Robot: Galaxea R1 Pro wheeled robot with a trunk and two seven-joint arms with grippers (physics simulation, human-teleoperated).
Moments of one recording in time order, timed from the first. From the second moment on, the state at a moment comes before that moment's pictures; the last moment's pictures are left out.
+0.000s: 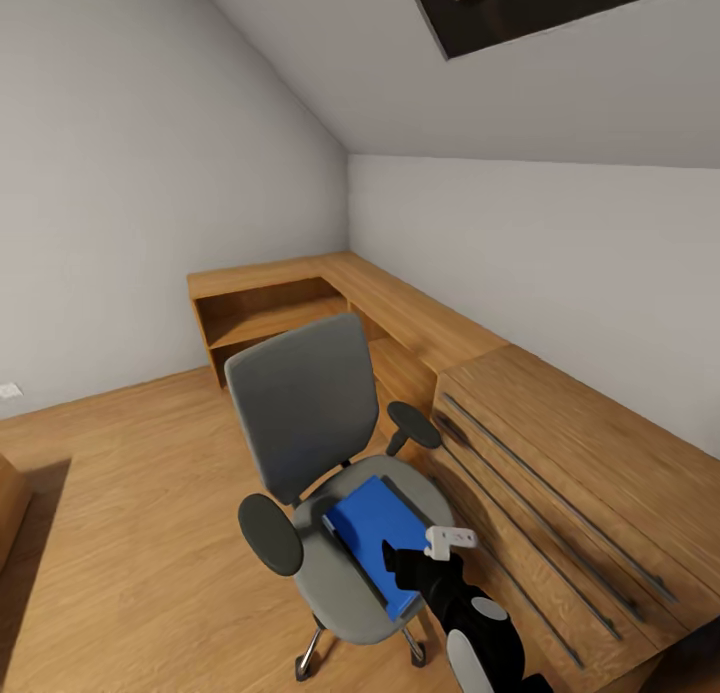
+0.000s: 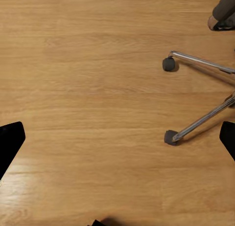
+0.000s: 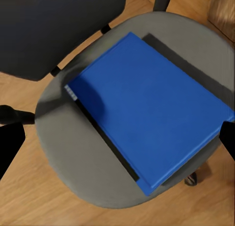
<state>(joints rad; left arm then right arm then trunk) 0.34 0.06 -0.14 -1.26 0.41 -0.19 0.39 -0.13 0.06 0.34 -1.50 -0.38 0.51 -0.31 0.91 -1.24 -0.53</state>
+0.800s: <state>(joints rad) -0.02 0.06 0.13 -1.61 0.68 0.64 0.44 -0.65 0.07 0.31 -0.96 -0.39 0.43 -0.30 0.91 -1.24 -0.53</state>
